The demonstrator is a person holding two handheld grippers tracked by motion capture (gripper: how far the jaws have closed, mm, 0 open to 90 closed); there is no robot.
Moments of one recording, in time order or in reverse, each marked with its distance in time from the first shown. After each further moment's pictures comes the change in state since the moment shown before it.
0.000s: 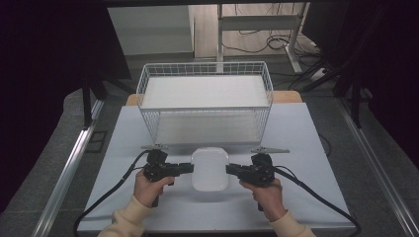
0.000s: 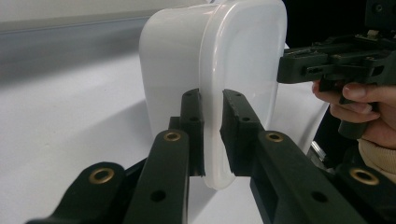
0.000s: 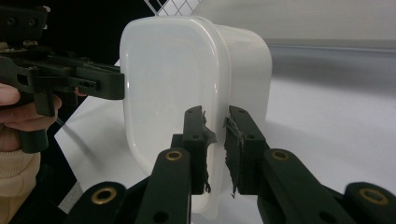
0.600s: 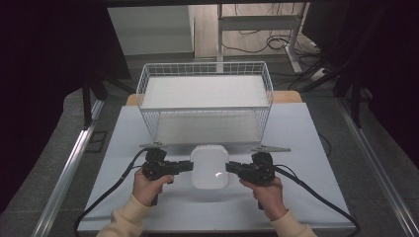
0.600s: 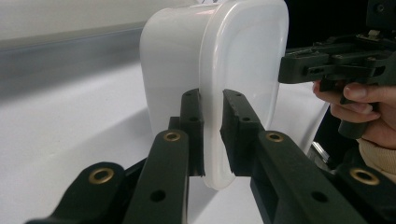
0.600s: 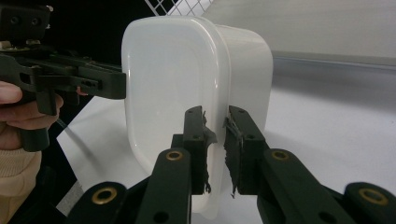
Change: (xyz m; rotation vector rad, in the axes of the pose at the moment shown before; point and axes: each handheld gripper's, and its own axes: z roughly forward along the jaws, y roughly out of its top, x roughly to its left) left arm -0.004 0.006 -0.005 -0.014 0.004 0.023; right arm 0.004 0.005 -0.004 -0.023 0.005 -0.027
